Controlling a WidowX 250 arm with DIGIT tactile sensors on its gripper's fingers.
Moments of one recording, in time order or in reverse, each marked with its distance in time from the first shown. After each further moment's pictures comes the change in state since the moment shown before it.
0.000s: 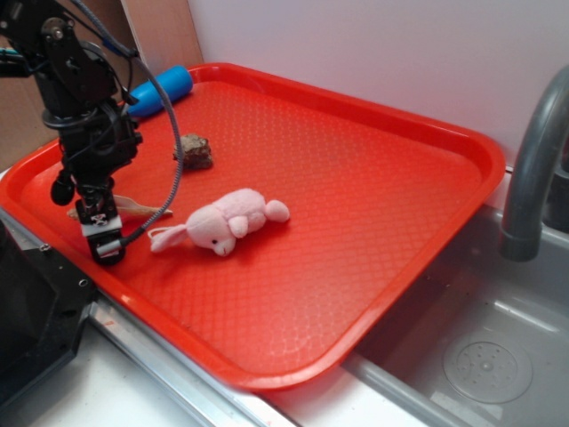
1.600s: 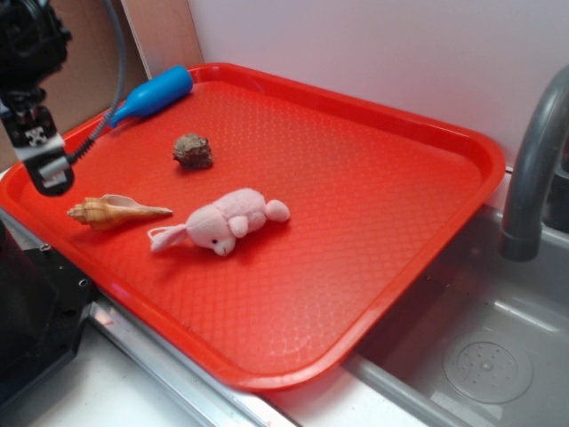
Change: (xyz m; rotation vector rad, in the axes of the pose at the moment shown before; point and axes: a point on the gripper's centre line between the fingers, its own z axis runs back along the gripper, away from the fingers) arm -0.032 -0.012 0.077 -0.033 -0.072 0.200
